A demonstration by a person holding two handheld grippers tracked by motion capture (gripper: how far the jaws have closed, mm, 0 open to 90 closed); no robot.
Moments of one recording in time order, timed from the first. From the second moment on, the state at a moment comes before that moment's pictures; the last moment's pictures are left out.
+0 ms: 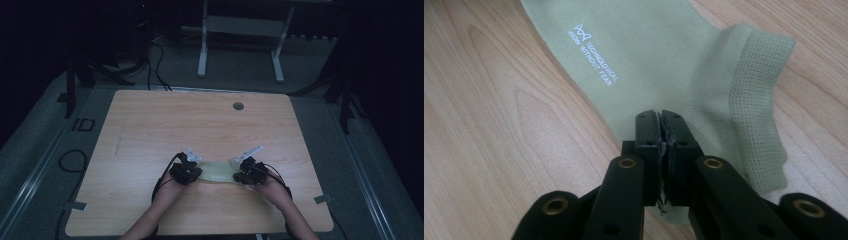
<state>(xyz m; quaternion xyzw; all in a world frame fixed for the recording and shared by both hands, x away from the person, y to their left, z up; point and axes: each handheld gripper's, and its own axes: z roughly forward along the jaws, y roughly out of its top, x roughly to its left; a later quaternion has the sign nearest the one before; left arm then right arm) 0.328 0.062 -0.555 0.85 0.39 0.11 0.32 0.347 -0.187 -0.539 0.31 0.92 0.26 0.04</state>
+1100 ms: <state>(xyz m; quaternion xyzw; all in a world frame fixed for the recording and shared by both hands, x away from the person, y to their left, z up) 0.296 0.116 -0.555 0.81 0.41 0.15 0.39 0.341 -0.266 -0.527 0.37 0.85 0.37 0.10</state>
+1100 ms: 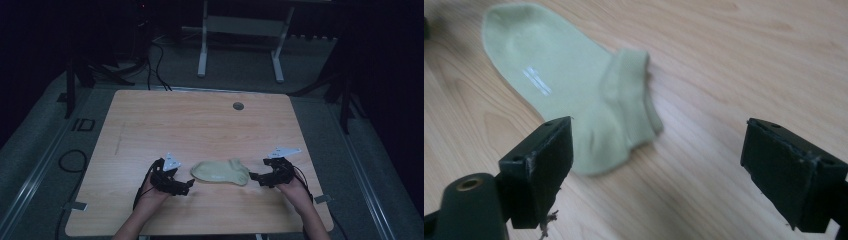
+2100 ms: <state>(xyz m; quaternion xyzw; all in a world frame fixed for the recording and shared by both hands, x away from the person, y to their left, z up) 0.250 0.216 -0.561 0.75 0.50 0.19 0.38 0.286 -0.359 -0.544 0.46 0.79 0.37 0.15</state>
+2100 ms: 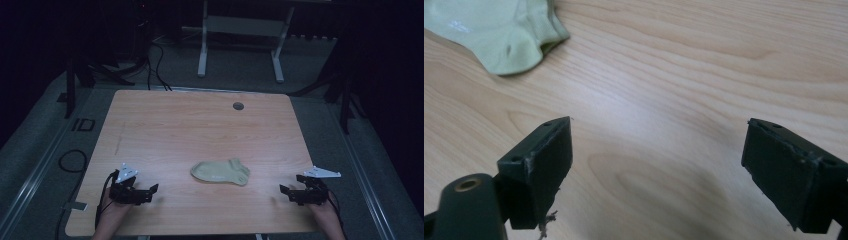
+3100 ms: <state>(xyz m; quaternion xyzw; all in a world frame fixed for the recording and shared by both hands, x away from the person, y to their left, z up) 0.214 0.300 -0.564 0.66 0.59 0.27 0.38 0.261 -0.399 -0.567 0.54 0.72 0.36 0.24</state>
